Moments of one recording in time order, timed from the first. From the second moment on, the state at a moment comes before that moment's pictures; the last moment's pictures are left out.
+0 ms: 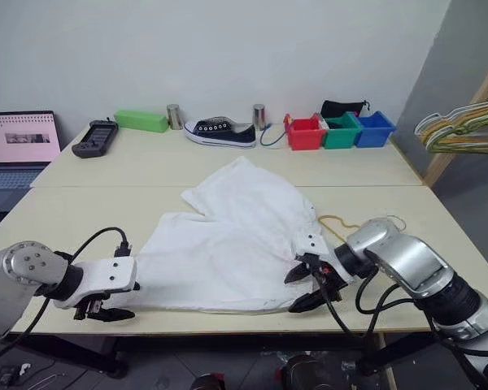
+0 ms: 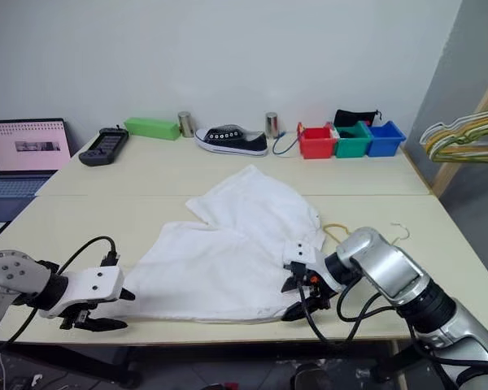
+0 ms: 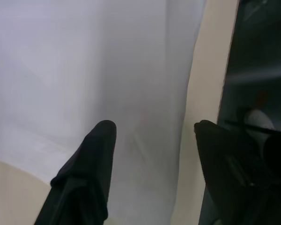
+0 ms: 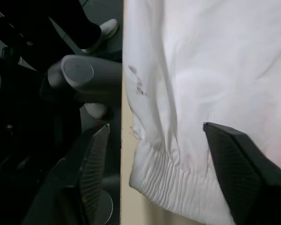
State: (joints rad) left arm 0.01 1.25 0.02 -0.10 -0.16 0.17 -1.38; right arm -0.62 -0.69 0.48 -0.34 0.27 1.00 1.33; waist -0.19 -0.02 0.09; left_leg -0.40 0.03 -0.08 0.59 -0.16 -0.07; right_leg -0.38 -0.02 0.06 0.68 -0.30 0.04
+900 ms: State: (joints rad) left arm -0.57 0.59 -0.32 -0.21 -0.26 0.48 -1.06; right arm -0.42 -0.93 0.10 0.09 0.17 0.86 0.91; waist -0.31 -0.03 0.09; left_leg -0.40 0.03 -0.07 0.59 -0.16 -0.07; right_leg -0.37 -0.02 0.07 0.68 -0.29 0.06
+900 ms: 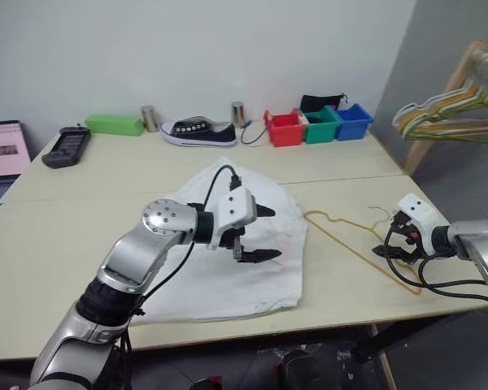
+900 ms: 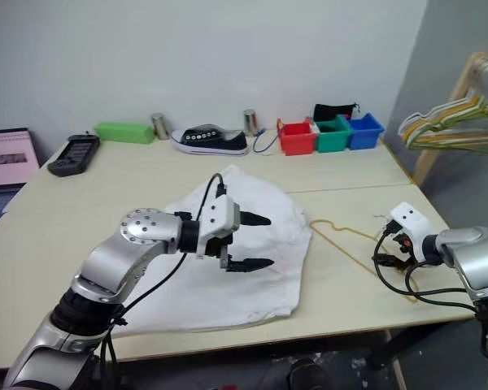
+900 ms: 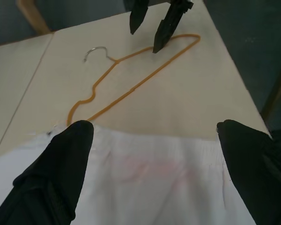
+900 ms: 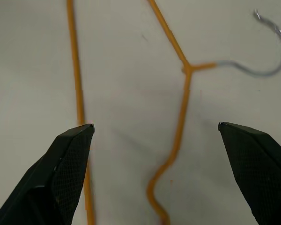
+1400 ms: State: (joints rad) left arm -0.59 0.51 -0.36 -0.15 -0.20 0.45 -1.04; right arm -0.50 -0.91 0.18 0.40 0.10 0.67 1.01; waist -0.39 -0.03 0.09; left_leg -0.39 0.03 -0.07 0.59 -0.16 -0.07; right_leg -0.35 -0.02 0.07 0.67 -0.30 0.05
